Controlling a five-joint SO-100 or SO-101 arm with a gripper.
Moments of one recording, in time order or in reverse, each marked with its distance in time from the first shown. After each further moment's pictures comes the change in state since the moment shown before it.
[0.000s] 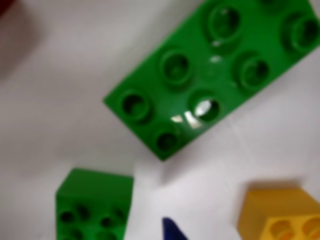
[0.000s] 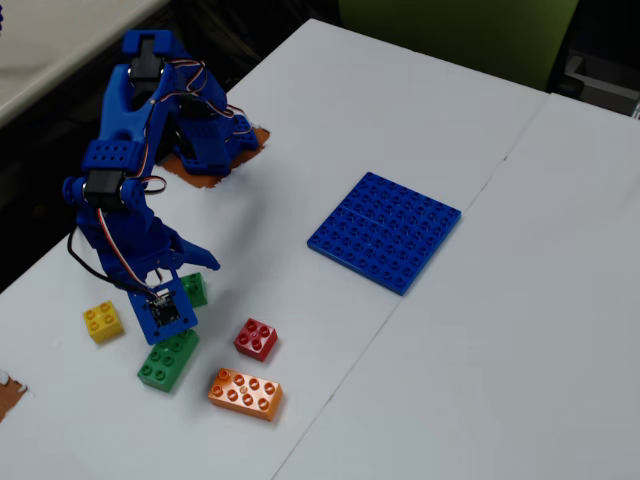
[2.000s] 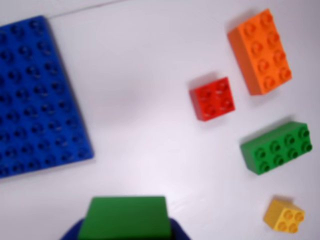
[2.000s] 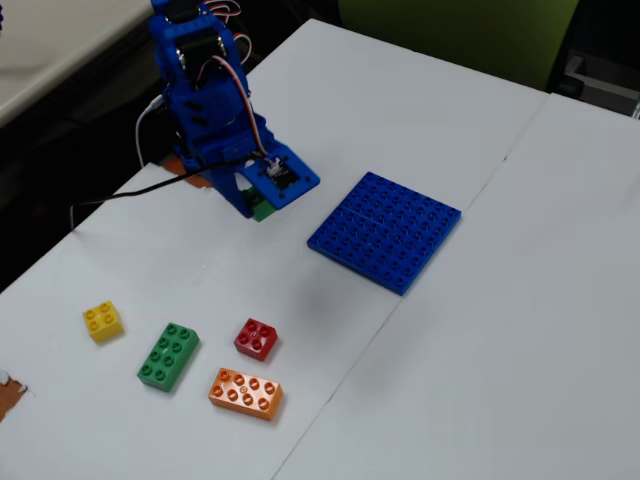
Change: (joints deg) arm -31.2 27.6 -2.1 18.0 14.0
